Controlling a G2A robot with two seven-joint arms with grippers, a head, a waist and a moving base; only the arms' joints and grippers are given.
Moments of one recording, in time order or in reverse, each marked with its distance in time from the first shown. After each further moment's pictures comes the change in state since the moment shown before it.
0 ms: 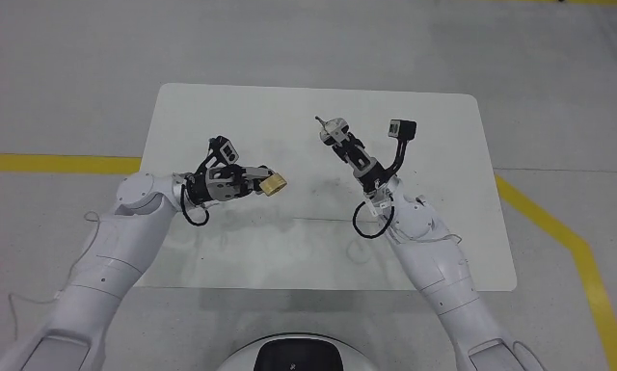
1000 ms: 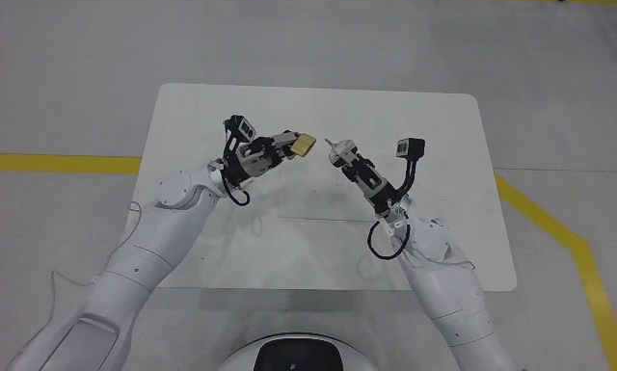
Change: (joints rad) left arm -0.097 -0.111 0.165 0.059 -0.051 -0.243 0.375; right arm -0.213 0.037 0.141 -0.227 0.082 0.183 0.141
